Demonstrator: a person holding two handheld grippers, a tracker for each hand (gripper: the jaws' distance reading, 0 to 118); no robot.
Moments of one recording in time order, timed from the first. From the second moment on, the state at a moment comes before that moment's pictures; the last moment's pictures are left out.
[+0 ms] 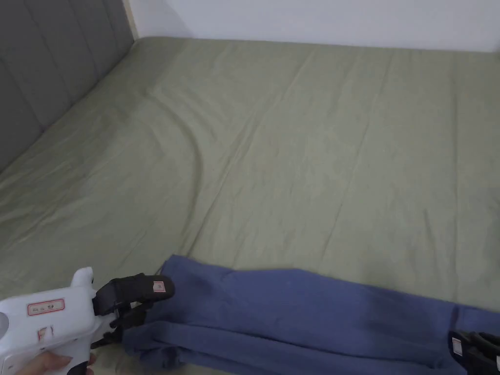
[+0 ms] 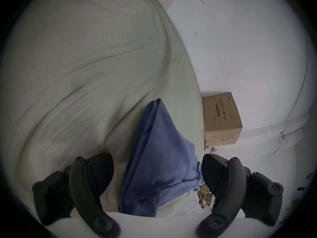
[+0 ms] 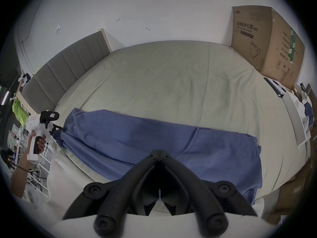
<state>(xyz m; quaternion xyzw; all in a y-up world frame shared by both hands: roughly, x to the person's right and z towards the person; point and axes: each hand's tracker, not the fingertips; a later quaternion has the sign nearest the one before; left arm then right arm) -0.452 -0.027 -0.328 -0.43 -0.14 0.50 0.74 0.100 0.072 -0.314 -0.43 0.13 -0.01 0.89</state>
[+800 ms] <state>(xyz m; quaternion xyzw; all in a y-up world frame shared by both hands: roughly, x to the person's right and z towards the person) -0.388 0.047 -0.348 -0.49 -0.11 0.32 0.81 0.145 0.061 -0.312 -0.45 0.10 -0.09 0.88</state>
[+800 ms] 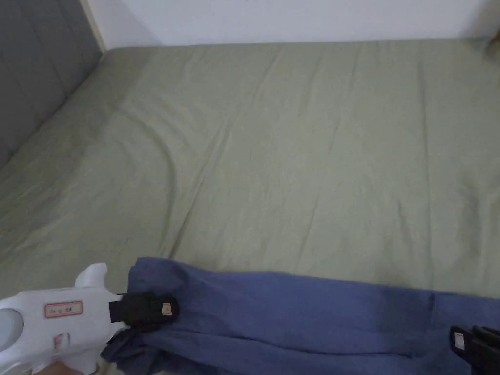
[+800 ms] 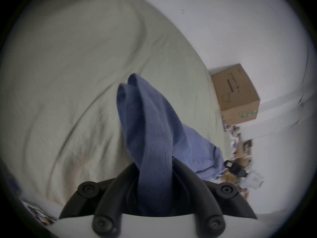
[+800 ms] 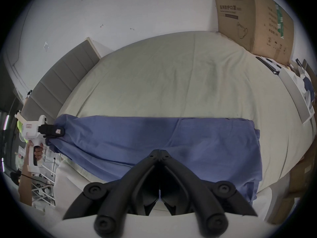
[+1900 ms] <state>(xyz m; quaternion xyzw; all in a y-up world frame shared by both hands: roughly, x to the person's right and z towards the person) -0.150 0.054 -0.398 -0.55 -0.16 0.19 0.80 0.253 0.056 -0.264 -0.40 0.03 -0.20 0.90</state>
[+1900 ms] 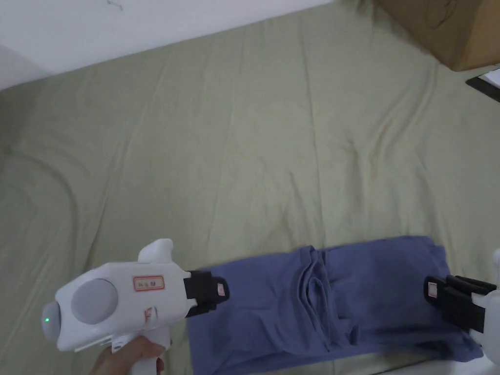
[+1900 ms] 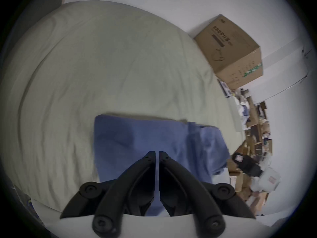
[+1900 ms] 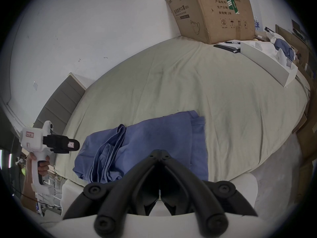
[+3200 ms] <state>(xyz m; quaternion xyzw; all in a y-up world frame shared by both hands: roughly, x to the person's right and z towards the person) -0.276 -0.028 -0.370 -0.54 -0.26 0.41 0.69 0.217 0.073 -0.280 -0.41 0.08 -0.19 0.89</state>
